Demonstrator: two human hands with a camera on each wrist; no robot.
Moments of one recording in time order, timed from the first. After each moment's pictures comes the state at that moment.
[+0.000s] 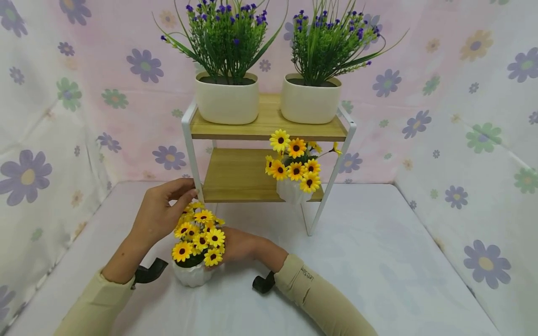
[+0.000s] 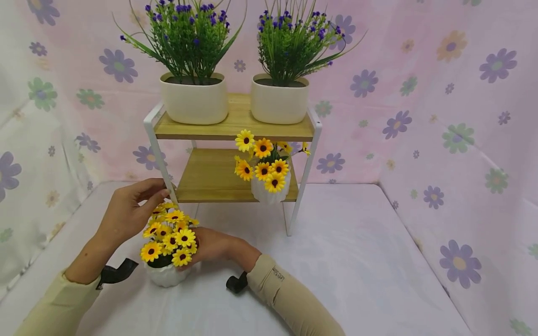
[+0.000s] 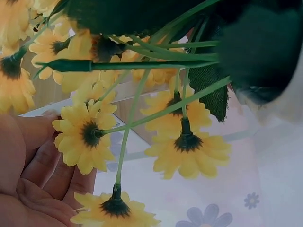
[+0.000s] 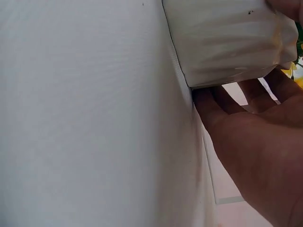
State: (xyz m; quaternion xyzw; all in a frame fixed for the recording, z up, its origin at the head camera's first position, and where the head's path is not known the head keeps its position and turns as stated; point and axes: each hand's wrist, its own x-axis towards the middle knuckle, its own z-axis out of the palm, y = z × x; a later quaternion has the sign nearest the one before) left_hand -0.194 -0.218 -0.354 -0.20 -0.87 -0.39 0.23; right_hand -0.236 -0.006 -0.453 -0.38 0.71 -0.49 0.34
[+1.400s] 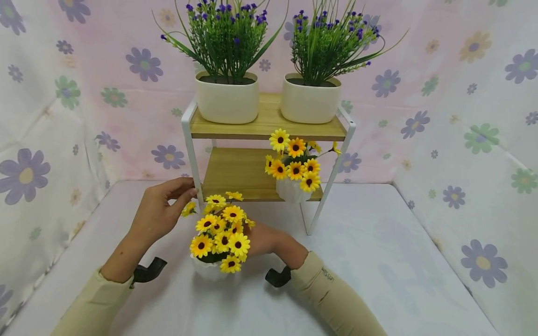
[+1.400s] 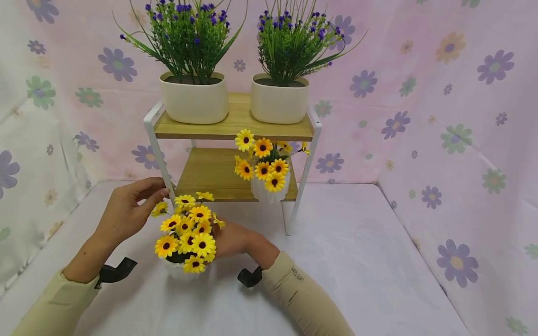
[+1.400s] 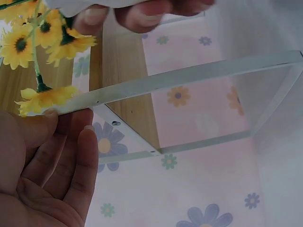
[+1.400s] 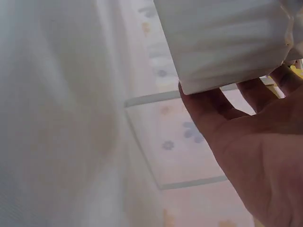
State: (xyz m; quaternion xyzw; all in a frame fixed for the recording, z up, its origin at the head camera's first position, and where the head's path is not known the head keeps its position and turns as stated) left_hand -0.195 -0.218 -0.353 -0.19 -0.87 -0.39 0.23; right_hand -0.228 0.049 -0.409 -0.47 0.72 -0.43 0.28
